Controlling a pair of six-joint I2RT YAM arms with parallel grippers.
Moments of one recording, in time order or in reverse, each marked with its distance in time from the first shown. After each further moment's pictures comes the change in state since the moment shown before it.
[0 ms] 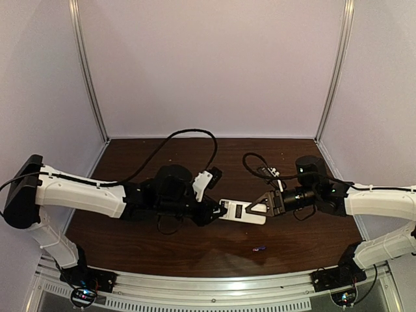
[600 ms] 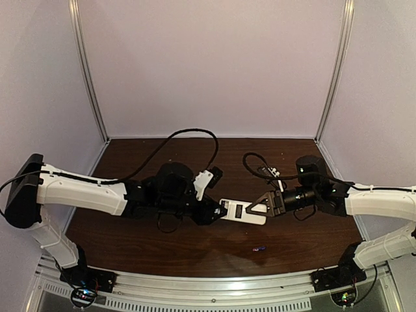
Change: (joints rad) left arm 0.012 0.013 0.031 -0.054 0.021 0.015; right arm 0.000 -0.005 0.000 -0.006 -0.002 -0.008
